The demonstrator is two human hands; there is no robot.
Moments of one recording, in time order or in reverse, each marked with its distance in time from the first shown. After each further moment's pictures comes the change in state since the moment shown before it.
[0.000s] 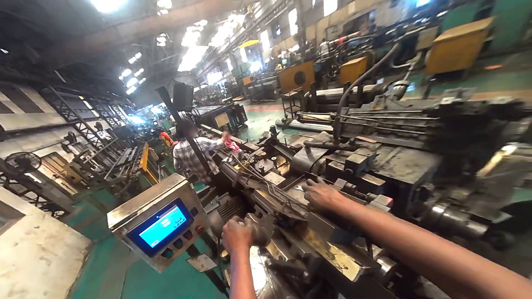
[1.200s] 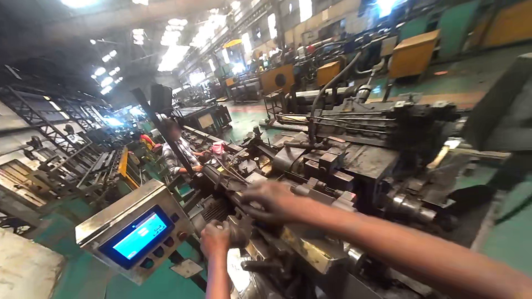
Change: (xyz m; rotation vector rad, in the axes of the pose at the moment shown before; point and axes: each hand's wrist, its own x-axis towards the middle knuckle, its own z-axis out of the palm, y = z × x) left_hand -0.002 -0.002 0.003 -0.017 0.020 0.044; right_hand -0.081 -0.081 -0.125 0.576 0.712 -0.551
